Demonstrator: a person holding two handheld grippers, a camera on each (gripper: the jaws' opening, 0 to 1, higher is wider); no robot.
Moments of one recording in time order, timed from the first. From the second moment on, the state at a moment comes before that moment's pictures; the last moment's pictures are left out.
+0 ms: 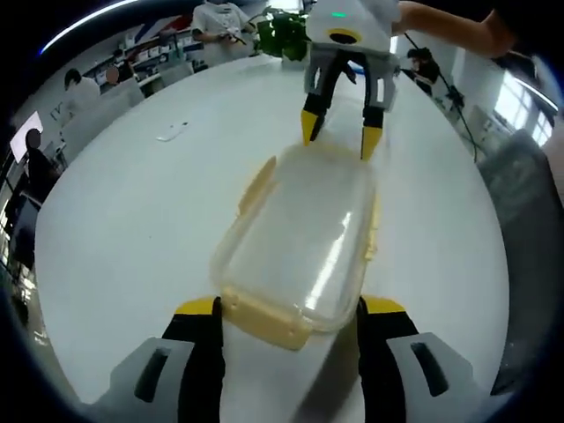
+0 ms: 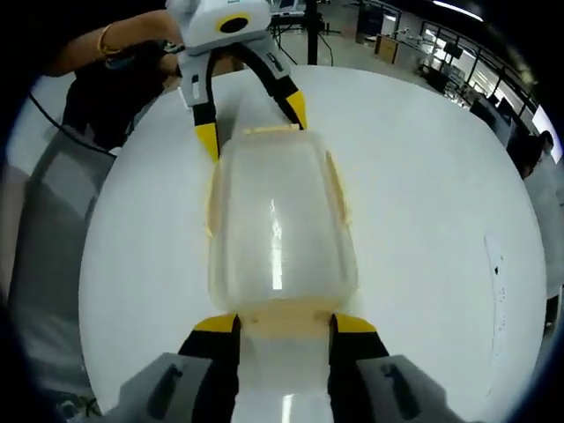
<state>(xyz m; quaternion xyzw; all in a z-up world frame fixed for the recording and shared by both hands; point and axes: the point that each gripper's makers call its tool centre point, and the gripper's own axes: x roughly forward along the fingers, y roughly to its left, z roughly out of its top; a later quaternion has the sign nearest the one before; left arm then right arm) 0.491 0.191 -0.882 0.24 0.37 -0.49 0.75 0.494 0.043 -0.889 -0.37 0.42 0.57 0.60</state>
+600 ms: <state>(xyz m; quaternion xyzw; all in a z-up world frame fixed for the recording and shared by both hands) 0.493 0.196 -0.885 0.28 0.39 -0.50 0.72 0.494 0.046 -0.891 -0.43 0.42 0.57 0.56</state>
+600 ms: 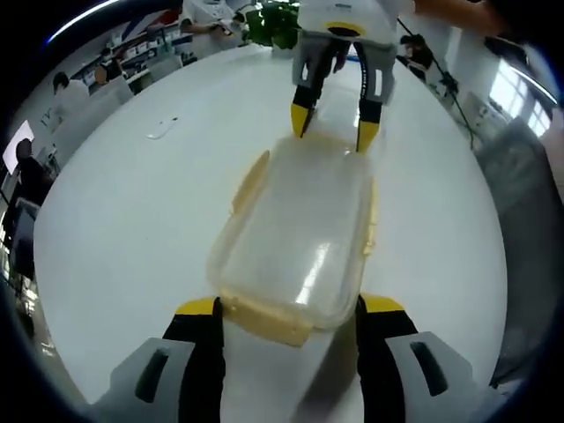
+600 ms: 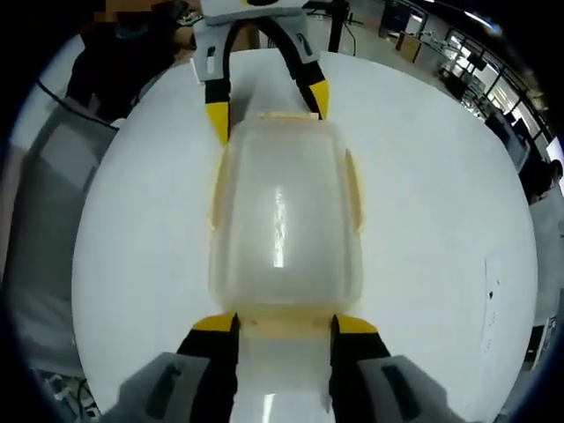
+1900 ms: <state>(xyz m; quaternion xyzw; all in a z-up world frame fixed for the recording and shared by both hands) 0.502 0.207 -0.884 0.36 0.39 -0.58 0.62 0.495 0.048 -0.892 -0.43 0.43 0.57 0.56</state>
